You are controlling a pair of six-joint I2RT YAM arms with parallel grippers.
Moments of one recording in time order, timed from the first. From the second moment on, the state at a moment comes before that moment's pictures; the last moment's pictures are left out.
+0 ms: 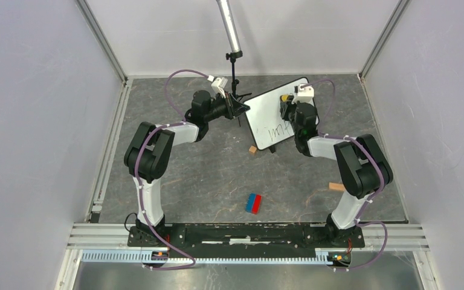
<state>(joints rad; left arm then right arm) -0.42 2.00 1.17 0.73 0.57 -0.53 0.32 1.77 0.83 0.78 0.19 0.20</state>
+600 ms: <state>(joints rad) -0.45 2.04 1.17 0.76 0.58 -0.58 0.47 1.71 0.72 0.82 0.22 0.11</state>
